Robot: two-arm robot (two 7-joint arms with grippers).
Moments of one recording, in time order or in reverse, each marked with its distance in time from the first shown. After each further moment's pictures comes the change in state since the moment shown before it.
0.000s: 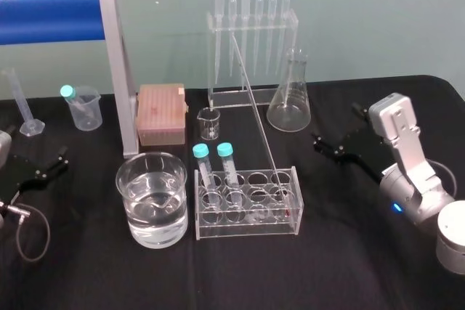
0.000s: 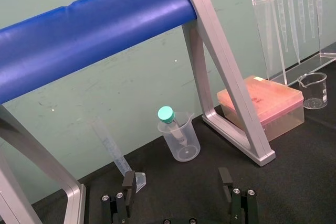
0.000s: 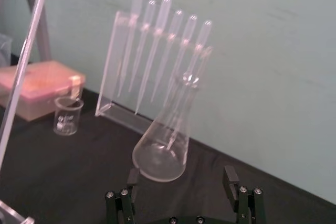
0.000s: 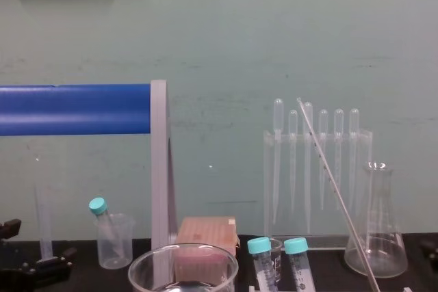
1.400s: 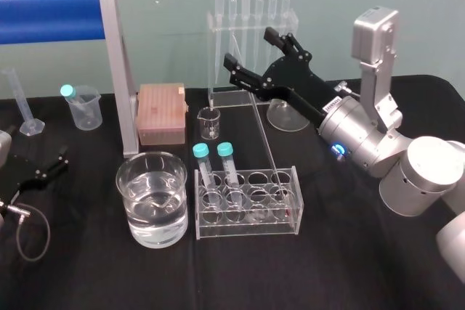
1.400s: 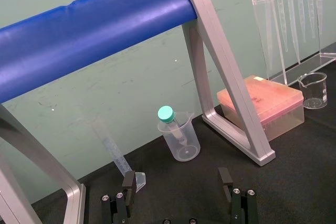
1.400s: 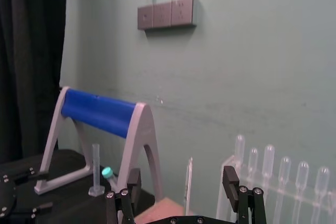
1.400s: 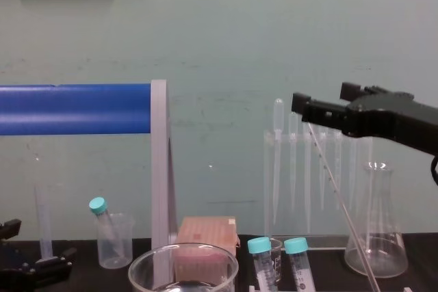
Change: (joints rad) left arm 0.000 0.000 0.000 0.000 0.000 0.000 0.000; right arm 0.122 -0.173 0.051 -0.125 0.199 -0.007 0.327
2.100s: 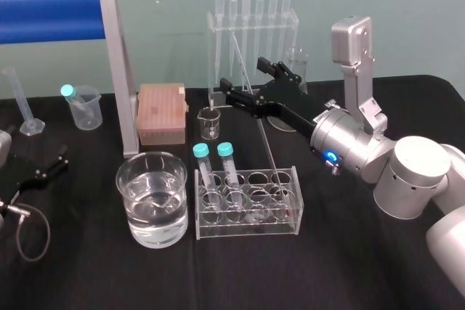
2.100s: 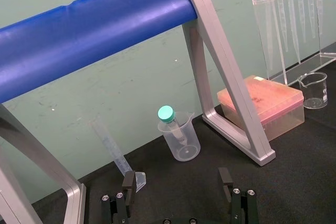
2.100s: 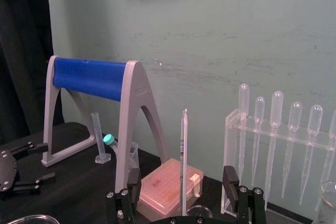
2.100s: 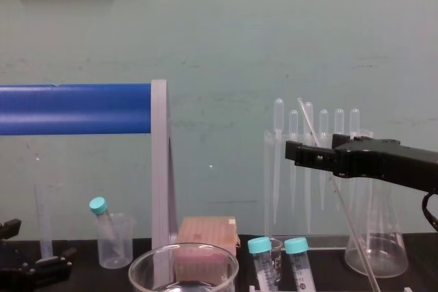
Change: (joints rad) left arm 0.000 0.000 0.000 0.000 0.000 0.000 0.000; right arm 0.010 -0.050 0.021 0.055 0.010 0.179 0.026
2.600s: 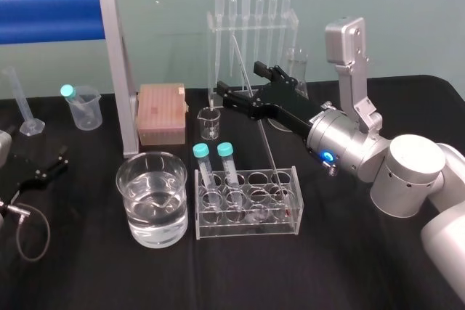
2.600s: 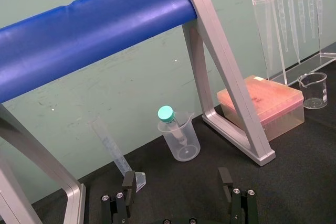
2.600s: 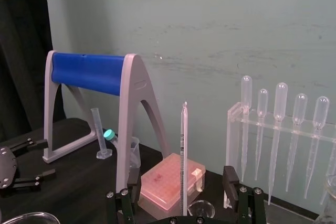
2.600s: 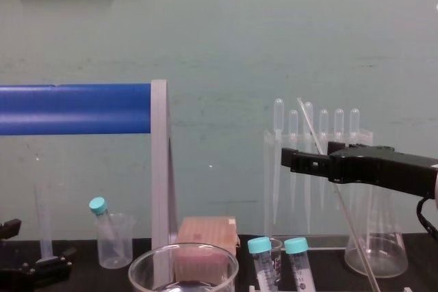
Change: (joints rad) left arm 0.000 0.000 0.000 0.000 0.000 0.000 0.000; right arm 0.008 -0.028 0.016 0.023 -0.018 0.035 0.021
